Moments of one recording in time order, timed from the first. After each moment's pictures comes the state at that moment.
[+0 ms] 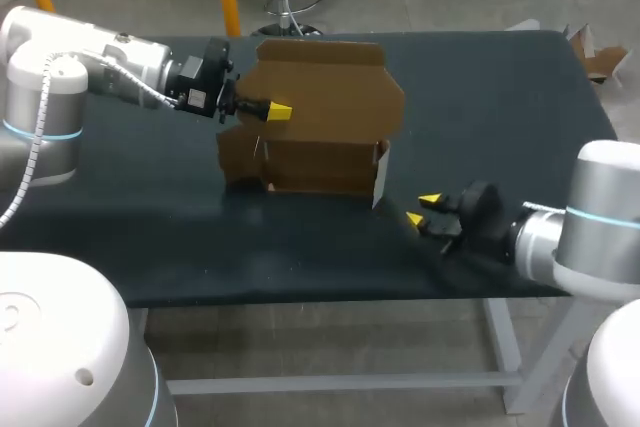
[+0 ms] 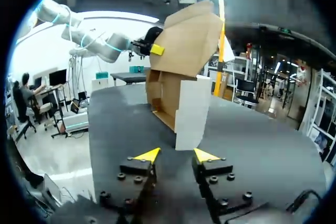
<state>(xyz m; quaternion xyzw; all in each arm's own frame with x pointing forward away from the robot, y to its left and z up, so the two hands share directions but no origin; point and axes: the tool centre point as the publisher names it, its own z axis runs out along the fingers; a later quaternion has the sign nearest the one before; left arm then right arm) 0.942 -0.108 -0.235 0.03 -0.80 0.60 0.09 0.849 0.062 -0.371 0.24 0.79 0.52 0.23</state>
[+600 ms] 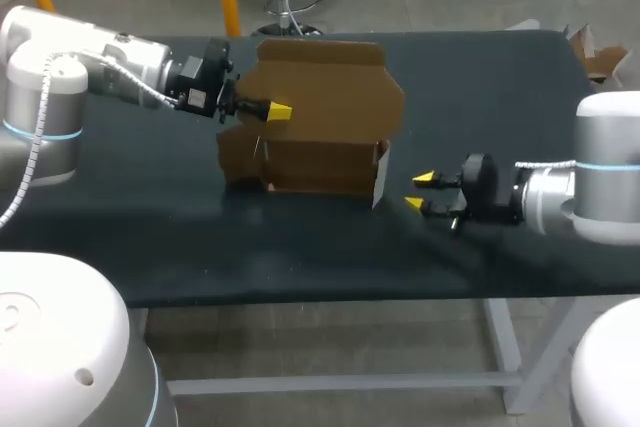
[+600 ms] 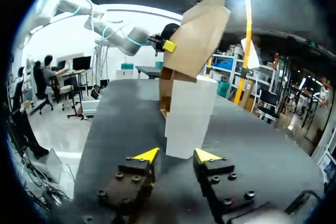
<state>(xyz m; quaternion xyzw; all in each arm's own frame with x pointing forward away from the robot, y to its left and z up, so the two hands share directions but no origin) 0.942 -0.108 -0.235 0.03 -0.80 0.60 0.09 0.887 0.065 -0.369 0.12 0.82 0.52 0.19</state>
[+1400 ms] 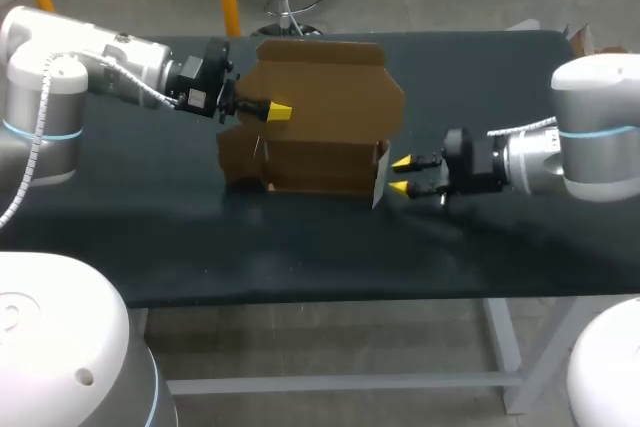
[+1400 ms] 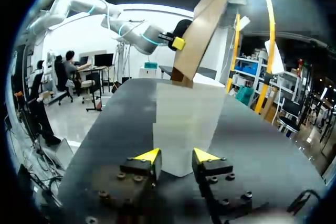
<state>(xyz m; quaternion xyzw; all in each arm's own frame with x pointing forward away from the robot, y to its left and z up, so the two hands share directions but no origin) 0.942 -0.108 -0.235 0.03 -0.80 0.60 0.09 0.920 0.095 -0.368 0.04 0.84 0.53 0.12</state>
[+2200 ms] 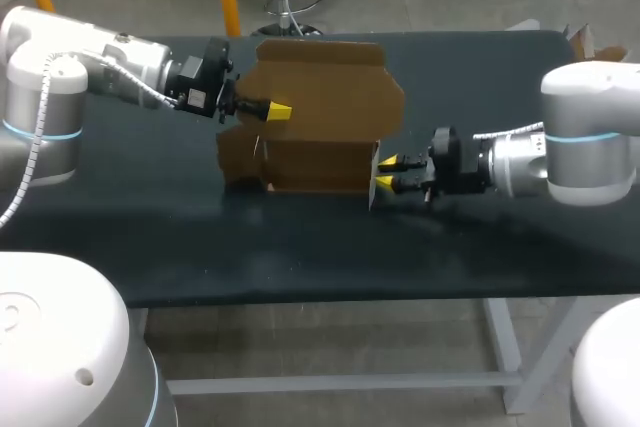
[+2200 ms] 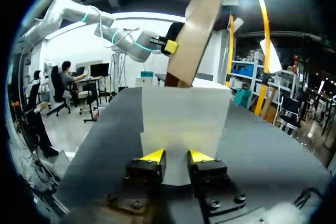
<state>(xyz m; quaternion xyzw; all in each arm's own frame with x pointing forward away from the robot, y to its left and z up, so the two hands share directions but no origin) 0.943 -0.107 -0.235 0.03 -0.80 0.60 0.09 0.929 0.119 -0.370 0.07 0.82 0.56 0.12</state>
